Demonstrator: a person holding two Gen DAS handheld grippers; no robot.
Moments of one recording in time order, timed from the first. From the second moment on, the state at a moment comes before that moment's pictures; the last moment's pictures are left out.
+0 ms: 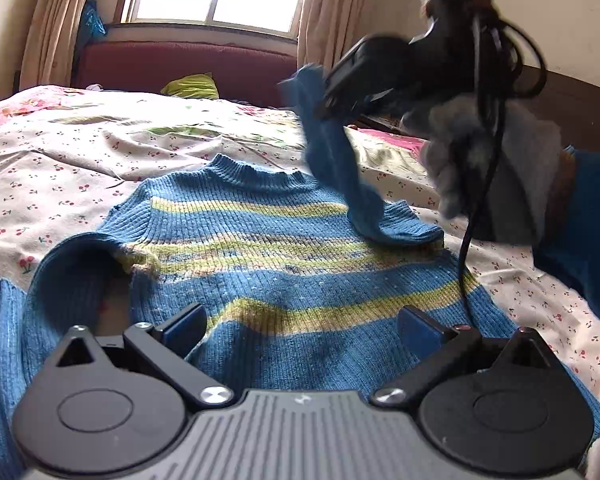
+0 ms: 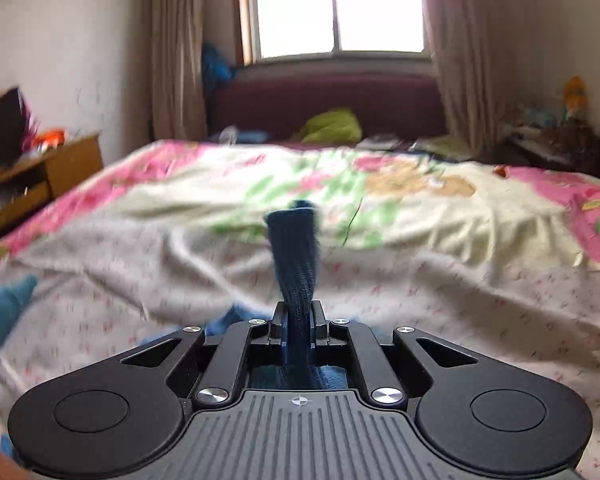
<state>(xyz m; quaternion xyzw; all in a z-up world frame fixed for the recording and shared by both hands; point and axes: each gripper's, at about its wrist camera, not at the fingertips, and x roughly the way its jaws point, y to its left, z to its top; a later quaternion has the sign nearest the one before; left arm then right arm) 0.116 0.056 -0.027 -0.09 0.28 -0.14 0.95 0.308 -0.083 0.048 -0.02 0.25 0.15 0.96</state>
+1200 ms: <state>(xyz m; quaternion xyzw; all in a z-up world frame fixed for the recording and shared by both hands) 0.015 0.109 0.010 -0.08 0.28 -0.08 0.95 0.172 0.139 -0.014 -0.23 0.49 0.41 0.73</state>
